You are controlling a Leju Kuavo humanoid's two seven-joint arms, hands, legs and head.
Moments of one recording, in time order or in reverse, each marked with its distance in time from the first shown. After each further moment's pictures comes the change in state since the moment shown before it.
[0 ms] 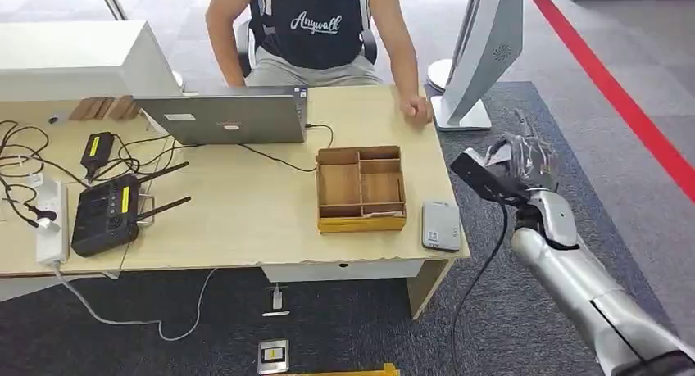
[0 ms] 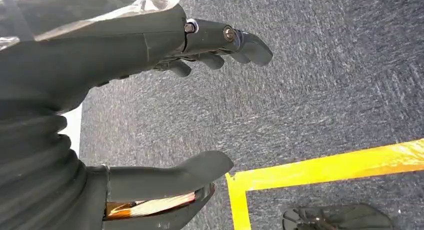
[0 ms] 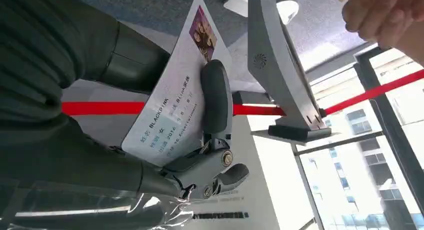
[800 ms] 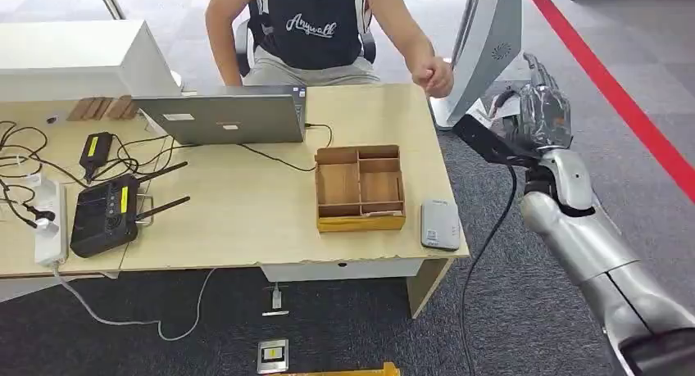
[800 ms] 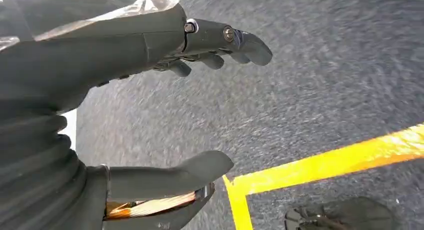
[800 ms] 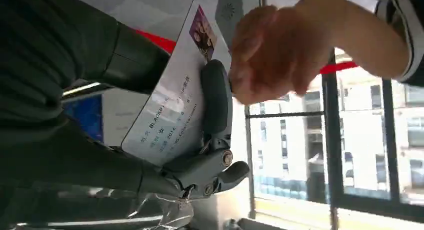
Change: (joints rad) left arm -0.011 0.003 -0.022 0.000 -0.064 -0.031 -0.011; right arm -0.337 0.116 0.090 0.070 0.276 0.329 -0.056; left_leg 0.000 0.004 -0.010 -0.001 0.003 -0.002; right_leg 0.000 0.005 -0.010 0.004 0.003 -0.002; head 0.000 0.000
